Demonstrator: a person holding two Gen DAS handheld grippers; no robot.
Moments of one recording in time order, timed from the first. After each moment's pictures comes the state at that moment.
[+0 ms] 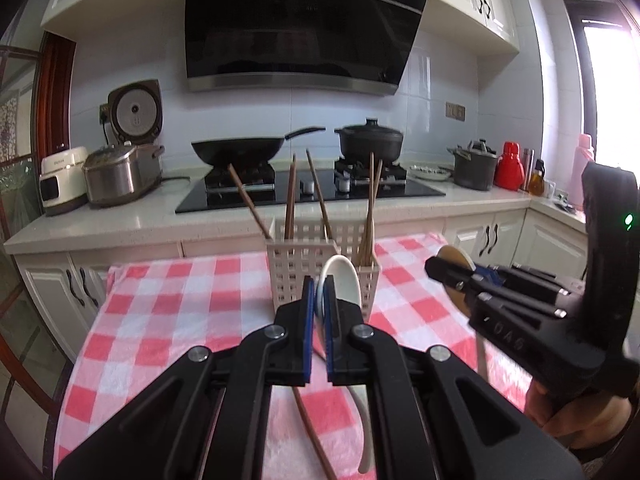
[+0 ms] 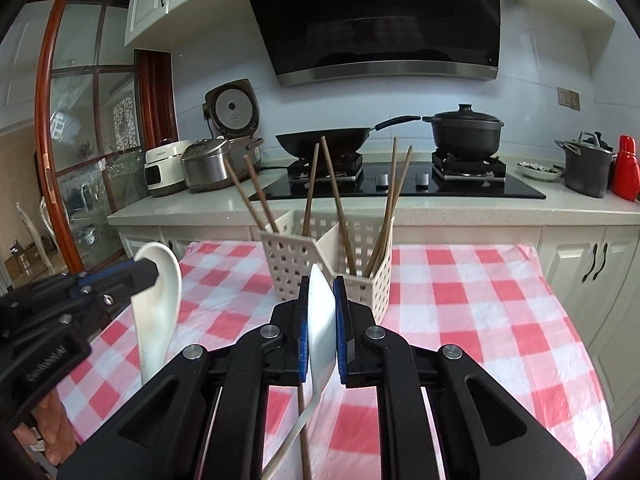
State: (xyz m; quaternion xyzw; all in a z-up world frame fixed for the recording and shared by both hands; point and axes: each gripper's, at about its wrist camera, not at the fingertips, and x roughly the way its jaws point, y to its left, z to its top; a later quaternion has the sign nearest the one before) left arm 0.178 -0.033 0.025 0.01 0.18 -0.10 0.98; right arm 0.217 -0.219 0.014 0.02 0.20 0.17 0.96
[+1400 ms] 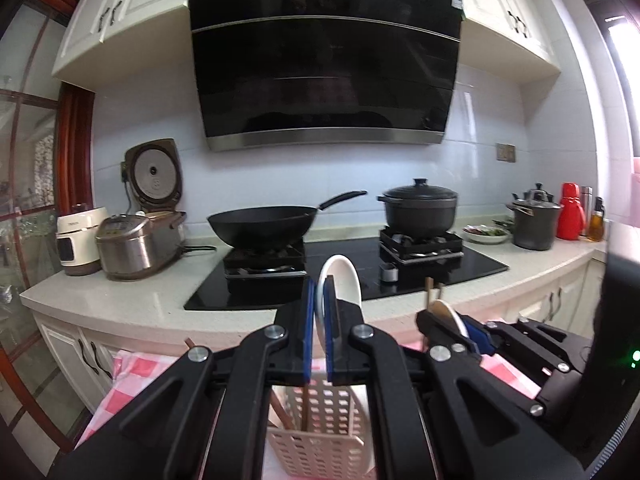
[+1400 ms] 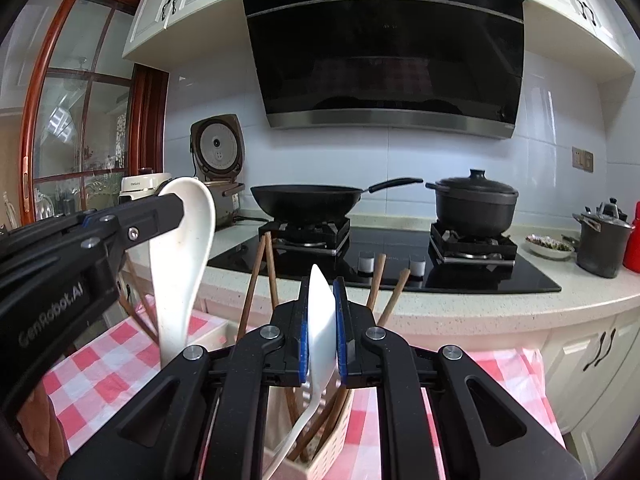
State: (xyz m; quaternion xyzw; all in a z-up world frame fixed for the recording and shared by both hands) left arm 0.341 -0.087 0.086 0.03 0.09 0.00 1.00; right arm 0.364 -0.218 0.047 -0.02 0.11 0.16 0.98
